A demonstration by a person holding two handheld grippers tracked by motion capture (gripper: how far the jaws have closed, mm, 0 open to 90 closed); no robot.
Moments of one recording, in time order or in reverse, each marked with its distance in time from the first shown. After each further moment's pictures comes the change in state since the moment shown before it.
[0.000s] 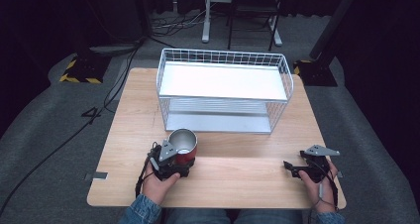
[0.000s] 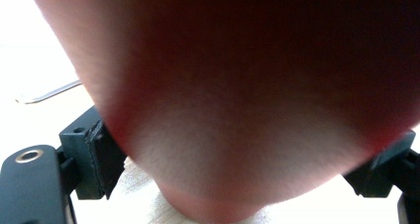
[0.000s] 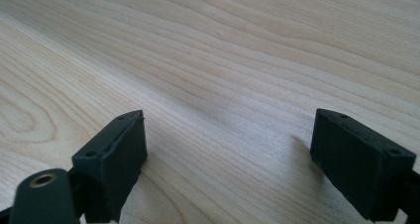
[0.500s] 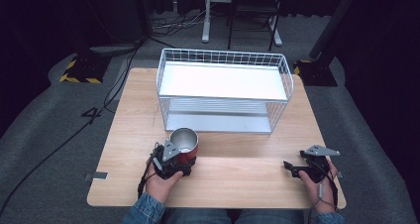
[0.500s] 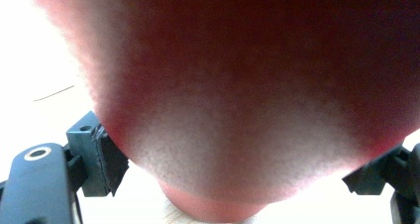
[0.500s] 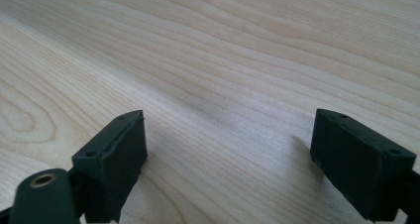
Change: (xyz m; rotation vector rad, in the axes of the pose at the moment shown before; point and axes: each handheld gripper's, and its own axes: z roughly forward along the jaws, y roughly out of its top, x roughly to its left) left arm -0.004 0.001 0.004 0.004 0.027 -0.014; right arm 0.000 0.000 0.000 0.000 0.000 -0.001
